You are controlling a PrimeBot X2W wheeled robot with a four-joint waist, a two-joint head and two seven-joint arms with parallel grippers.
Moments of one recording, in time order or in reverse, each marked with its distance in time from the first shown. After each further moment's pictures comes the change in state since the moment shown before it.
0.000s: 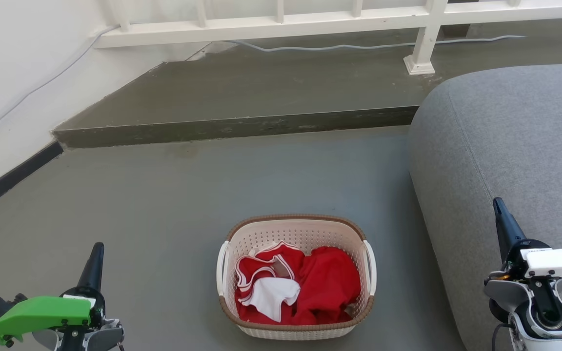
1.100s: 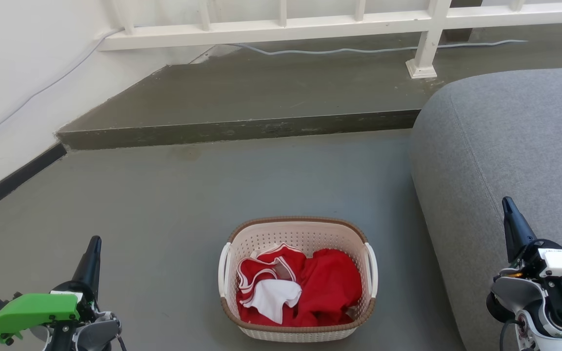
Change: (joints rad) left arm -0.020 0.000 0.022 0.010 -0.165 -0.005 0.047; right arm -0.001 0.001 -0.043 0.004 0.161 0.008 0.040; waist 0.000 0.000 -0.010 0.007
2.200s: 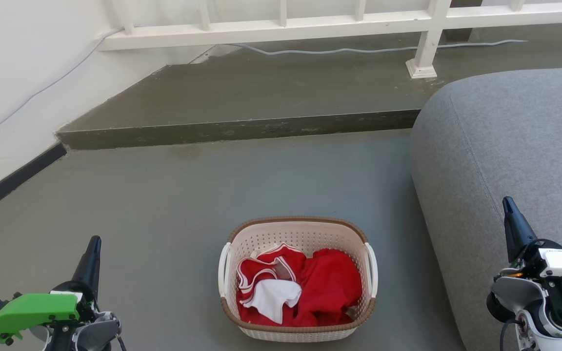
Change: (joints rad) left arm 0.000 0.000 0.001 0.000 0.000 0.000 0.000; right arm 0.000 0.001 -0.002 0.000 0.000 0.000 0.000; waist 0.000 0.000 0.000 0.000
